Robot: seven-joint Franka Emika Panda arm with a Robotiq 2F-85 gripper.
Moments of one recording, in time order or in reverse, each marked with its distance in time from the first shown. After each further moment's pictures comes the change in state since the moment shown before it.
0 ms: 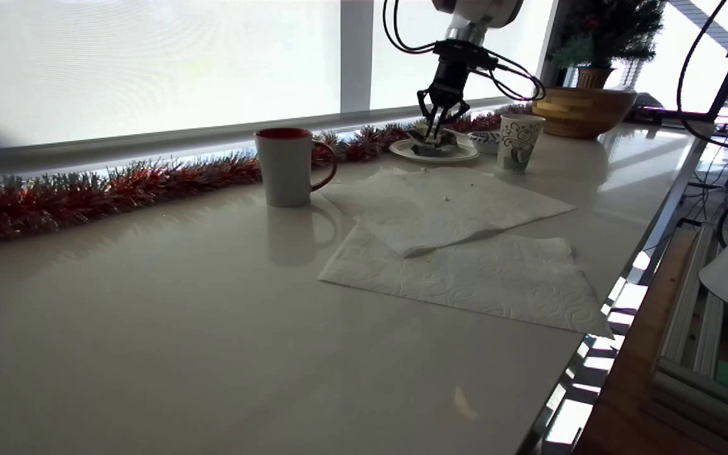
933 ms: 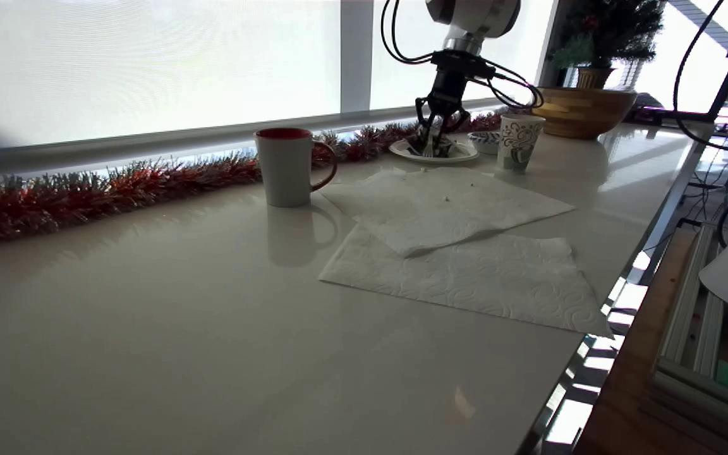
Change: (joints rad) arm 0.000 0.035 0.007 0.003 0.000 0.017 0.004
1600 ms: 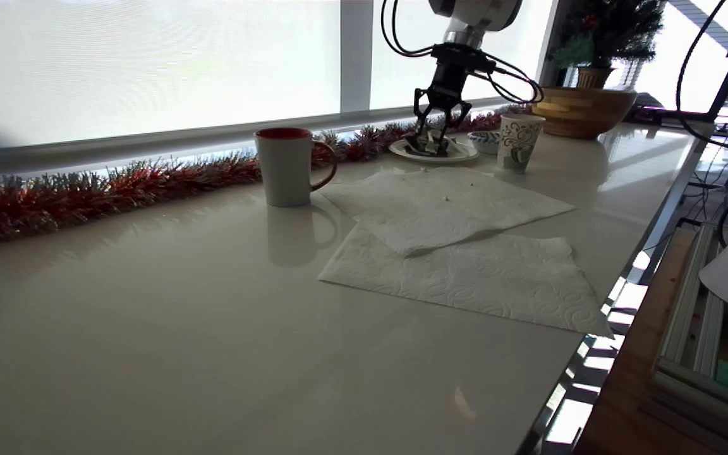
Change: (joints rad) arm 0.002 -0.031 0.002 -0.011 -0.002 0.007 0.000
